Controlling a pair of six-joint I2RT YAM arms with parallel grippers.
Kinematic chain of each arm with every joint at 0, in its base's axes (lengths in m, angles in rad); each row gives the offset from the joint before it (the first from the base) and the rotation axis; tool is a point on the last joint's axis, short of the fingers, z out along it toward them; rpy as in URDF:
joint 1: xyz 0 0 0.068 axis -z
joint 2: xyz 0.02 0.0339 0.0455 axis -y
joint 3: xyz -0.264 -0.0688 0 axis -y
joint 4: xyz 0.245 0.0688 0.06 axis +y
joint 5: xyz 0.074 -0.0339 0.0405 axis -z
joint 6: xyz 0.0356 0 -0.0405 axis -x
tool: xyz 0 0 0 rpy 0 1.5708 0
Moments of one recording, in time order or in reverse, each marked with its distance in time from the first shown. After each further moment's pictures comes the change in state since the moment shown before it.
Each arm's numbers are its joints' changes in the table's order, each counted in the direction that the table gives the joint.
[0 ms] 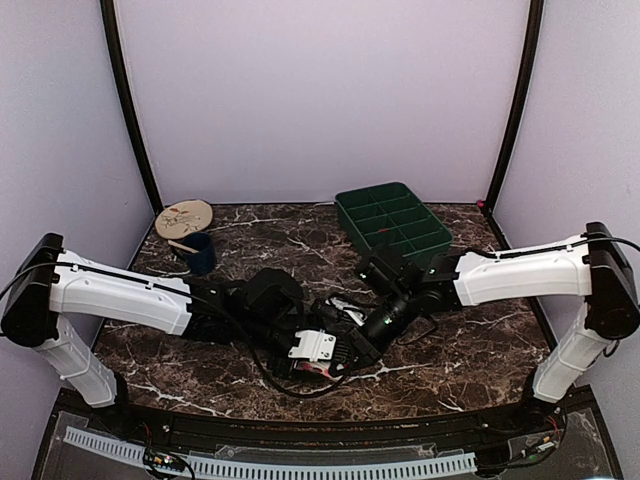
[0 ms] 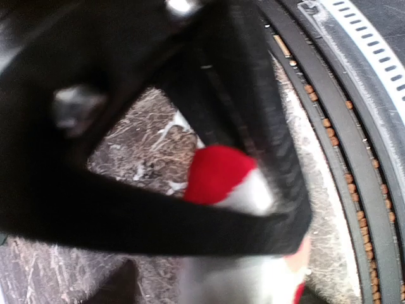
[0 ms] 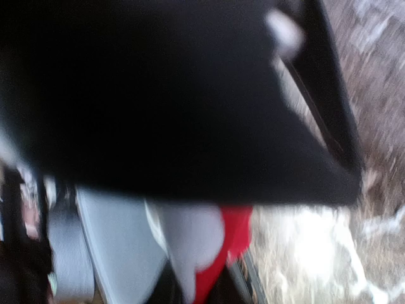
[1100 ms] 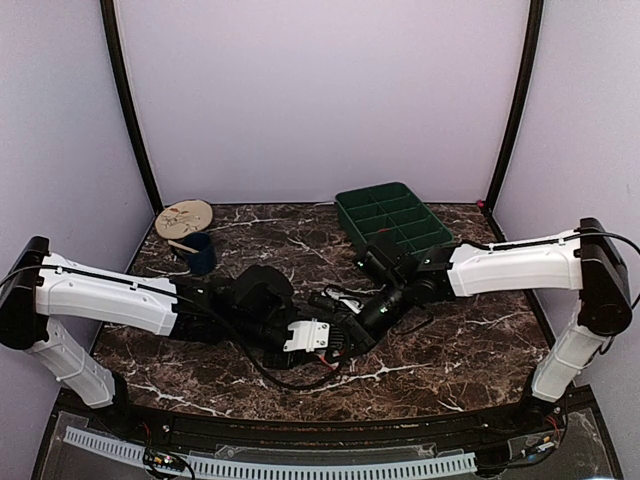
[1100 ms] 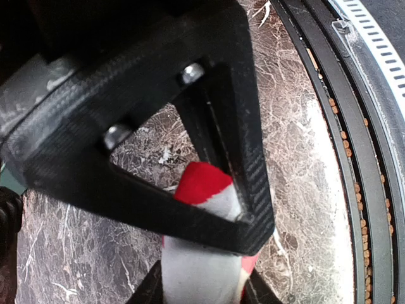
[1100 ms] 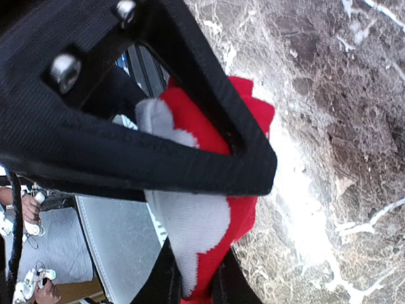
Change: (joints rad) left arm 0.001 0.075 -0.033 -0.015 -0.096 0.131; right arm 0.042 -0.045 0.055 0.005 0.005 0.009
